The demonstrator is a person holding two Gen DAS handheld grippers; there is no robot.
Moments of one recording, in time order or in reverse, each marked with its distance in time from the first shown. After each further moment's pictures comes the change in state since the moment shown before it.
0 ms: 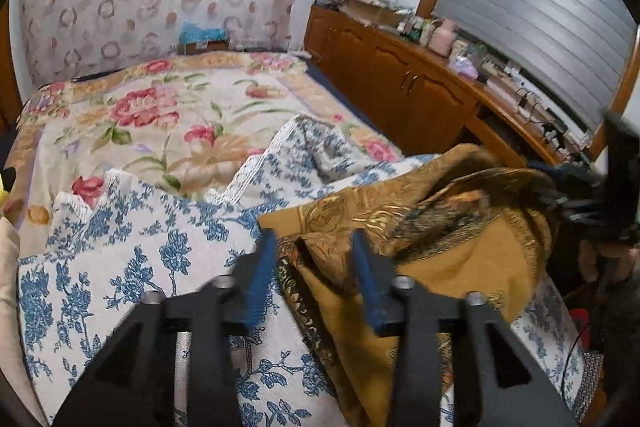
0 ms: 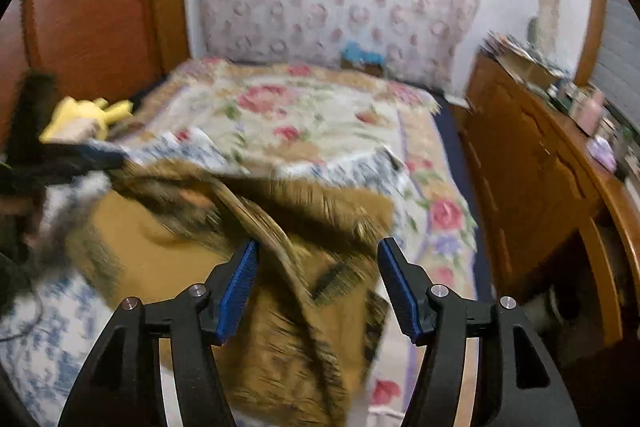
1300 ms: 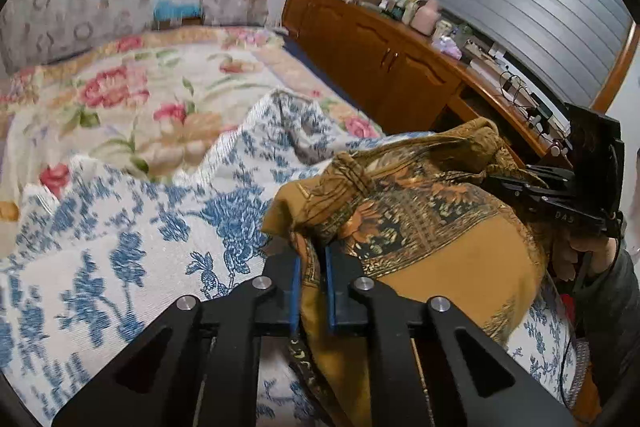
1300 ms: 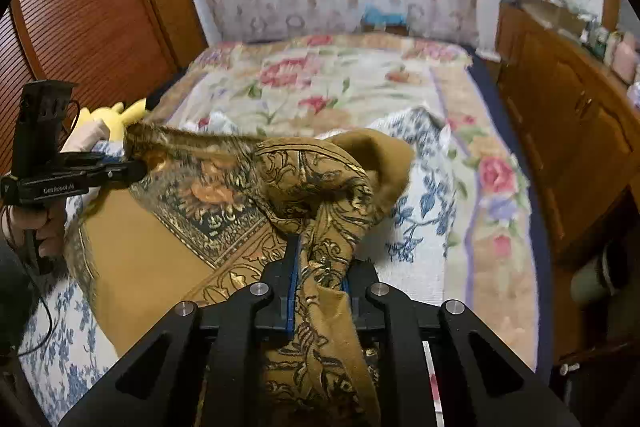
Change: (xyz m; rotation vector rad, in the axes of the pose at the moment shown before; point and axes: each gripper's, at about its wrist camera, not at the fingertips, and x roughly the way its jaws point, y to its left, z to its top) left arm 0.033 -0.001 0.004 0.015 0.079 -0.083; right arm 0.064 -0.035 0.008 0.102 0.050 0.178
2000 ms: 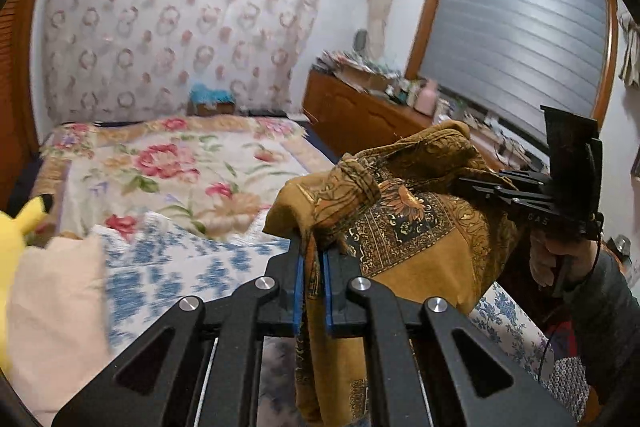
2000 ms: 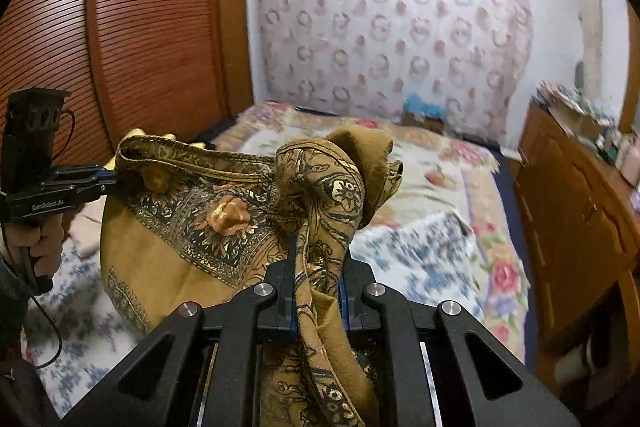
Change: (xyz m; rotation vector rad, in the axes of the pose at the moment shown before) left arm -0.181 0.007 -0.037 -0.011 -0.319 0.089; right arm -0.062 0.098 0.004 -0.220 -0.237 0.050
